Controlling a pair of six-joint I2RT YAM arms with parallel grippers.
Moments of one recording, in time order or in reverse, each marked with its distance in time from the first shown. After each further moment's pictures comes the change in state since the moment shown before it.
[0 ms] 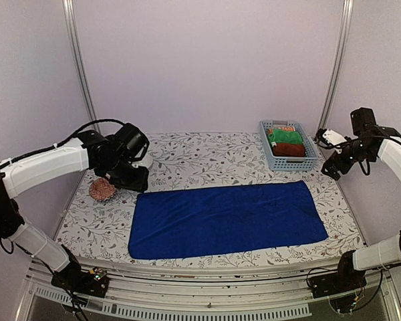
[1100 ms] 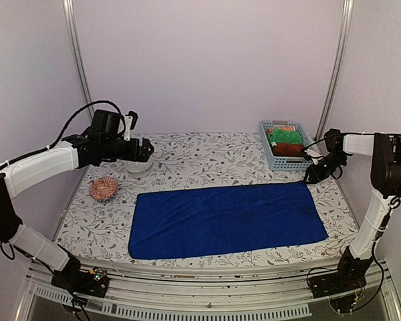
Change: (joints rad) left arm 0.247 -0.054 -0.113 0.657 0.167 0.315; right arm -0.054 0.648 0.146 0.173 -0.242 0.242
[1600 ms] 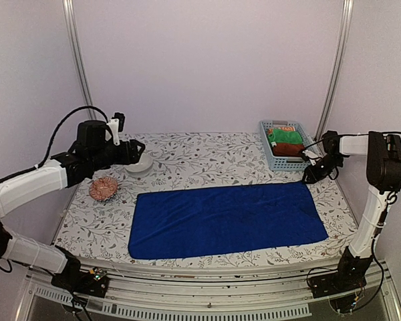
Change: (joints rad) left arm 0.010 -0.172 -0.208 0.224 -0.029 -0.098; right arm 0.000 0.085 0.022 0.076 0.018 0.011
